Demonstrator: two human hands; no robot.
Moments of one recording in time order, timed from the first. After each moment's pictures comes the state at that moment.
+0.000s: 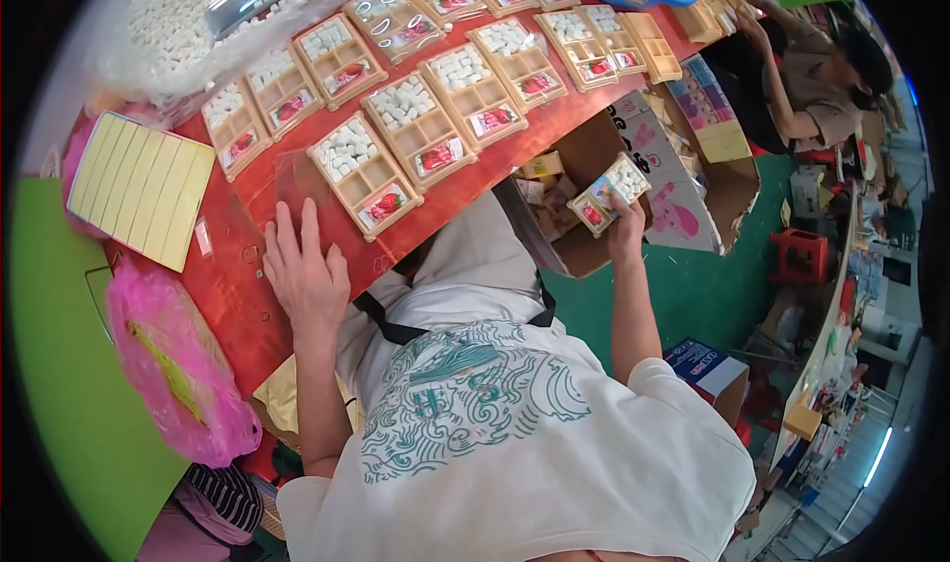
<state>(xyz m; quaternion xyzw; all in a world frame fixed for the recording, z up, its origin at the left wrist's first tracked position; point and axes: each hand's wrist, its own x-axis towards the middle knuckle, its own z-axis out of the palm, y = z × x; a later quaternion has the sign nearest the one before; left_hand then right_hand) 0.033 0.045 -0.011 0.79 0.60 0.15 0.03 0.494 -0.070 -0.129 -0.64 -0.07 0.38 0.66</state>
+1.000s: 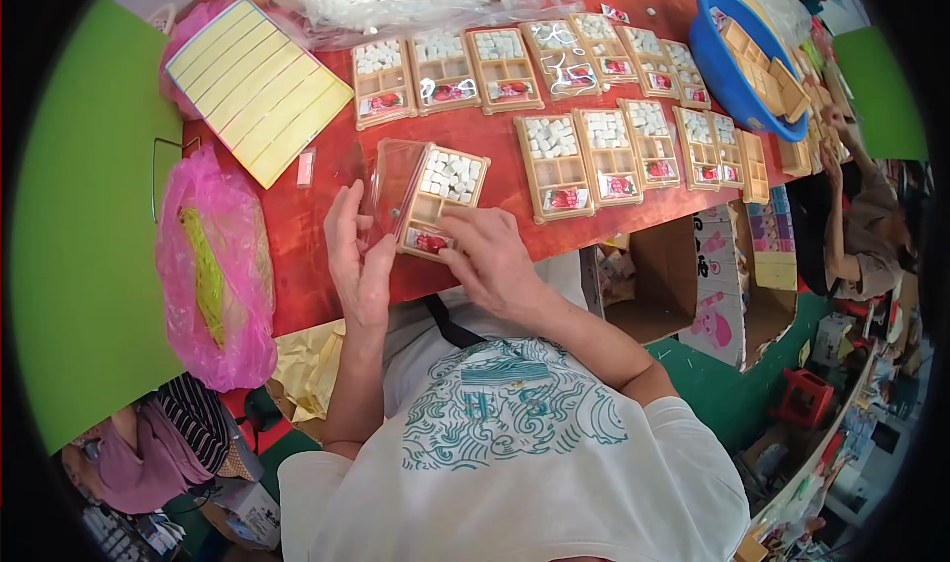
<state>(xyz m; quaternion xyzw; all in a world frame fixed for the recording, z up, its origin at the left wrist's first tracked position) 0.011 0.029 0.019 0.49 0.60 0.52 0.36 0.201 0.046 0.006 -0.40 -0.82 0.23 0.35</state>
